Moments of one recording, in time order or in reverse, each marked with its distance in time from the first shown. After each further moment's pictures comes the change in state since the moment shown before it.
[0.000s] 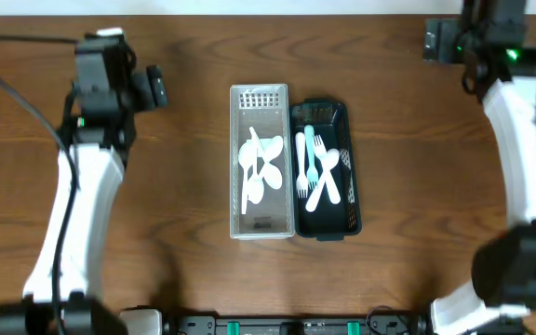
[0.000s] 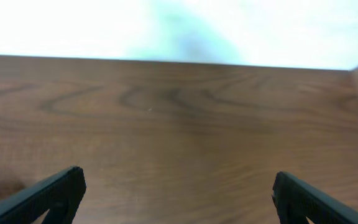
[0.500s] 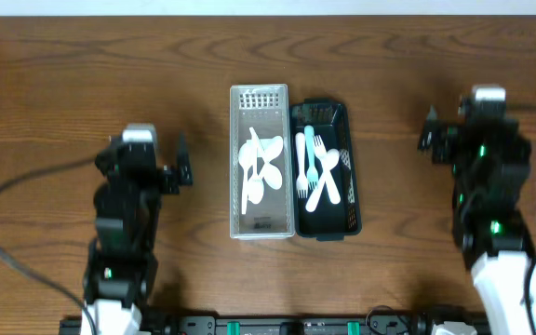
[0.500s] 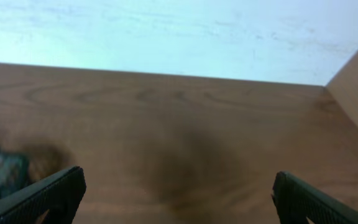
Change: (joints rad) left arm -0.142 -0.723 -0.748 0.460 0.047 0.068; right arm 0.023 -0.776 -0.989 0.547 -0.040 -0.004
